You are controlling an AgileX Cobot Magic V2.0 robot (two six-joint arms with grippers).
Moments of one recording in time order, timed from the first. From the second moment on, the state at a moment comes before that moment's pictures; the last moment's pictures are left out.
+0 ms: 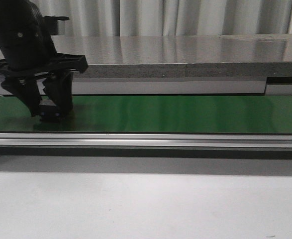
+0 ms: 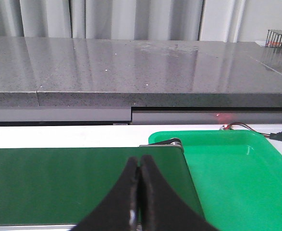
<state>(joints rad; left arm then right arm) -0.37 1.84 -1.41 -0.06 0.91 -0.12 -0.12 0.22 -0.23 -0.07 0.14 0.09</state>
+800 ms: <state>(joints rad) -0.03 1.70 -1.47 0.06 1.09 -0.03 -0.12 0.22 -0.23 -0.07 0.14 0.09</state>
